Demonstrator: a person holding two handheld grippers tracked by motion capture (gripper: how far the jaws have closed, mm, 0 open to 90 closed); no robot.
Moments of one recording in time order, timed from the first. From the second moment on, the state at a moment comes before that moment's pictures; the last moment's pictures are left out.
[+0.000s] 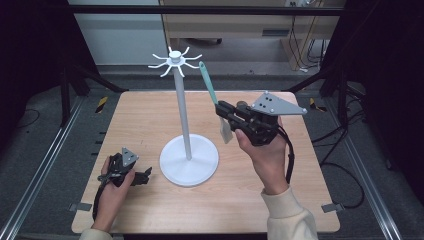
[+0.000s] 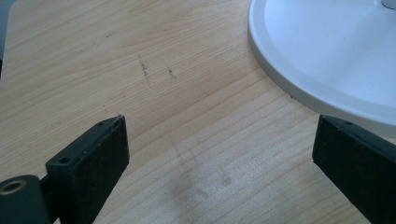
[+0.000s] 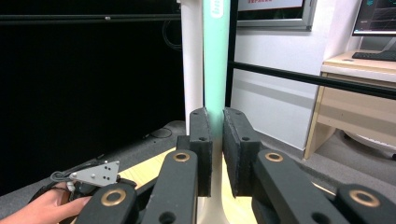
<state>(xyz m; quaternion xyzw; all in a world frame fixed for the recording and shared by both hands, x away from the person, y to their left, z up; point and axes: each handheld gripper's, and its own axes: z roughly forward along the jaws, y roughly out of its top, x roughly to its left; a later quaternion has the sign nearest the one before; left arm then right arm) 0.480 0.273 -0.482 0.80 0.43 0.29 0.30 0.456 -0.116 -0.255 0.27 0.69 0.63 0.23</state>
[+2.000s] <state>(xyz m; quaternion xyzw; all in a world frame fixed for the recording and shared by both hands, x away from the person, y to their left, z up) 0.479 0.273 -0.482 0.80 0.43 0.29 0.29 0.480 -0.086 -0.268 0.27 0.70 0.62 0.21</state>
